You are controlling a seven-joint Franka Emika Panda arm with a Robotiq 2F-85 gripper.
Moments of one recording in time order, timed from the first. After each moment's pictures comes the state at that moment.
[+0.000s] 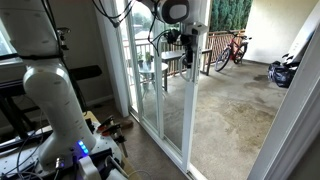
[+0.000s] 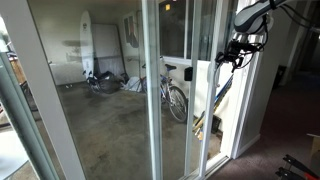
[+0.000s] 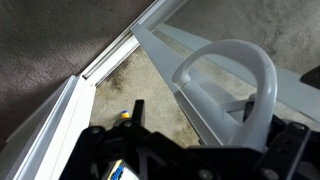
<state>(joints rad) -0.12 0.03 -0.18 -2.03 0.21 2.23 0.43</state>
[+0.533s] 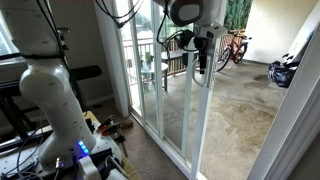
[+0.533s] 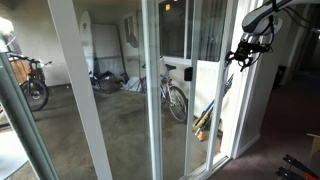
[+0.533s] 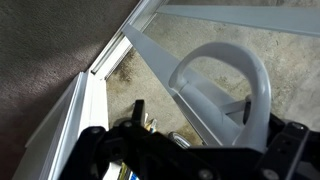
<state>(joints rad) -0.21 0.07 -0.25 -2.01 0.30 2.25 0.34</state>
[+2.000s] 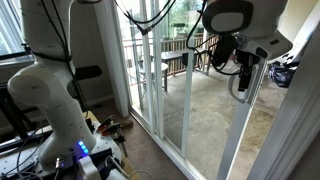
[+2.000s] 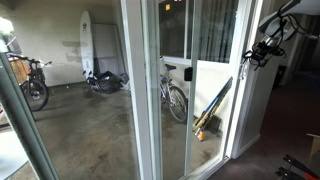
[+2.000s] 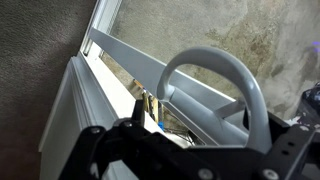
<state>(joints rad) -0.49 0.31 -0.33 -1.75 0.64 2.19 0.10</state>
